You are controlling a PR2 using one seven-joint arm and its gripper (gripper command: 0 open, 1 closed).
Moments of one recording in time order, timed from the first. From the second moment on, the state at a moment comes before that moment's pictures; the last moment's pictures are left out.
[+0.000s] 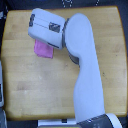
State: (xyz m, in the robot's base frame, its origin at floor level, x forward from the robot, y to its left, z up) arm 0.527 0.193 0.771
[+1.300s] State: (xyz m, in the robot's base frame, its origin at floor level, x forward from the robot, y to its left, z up) arm 0.556 0.083 0.936
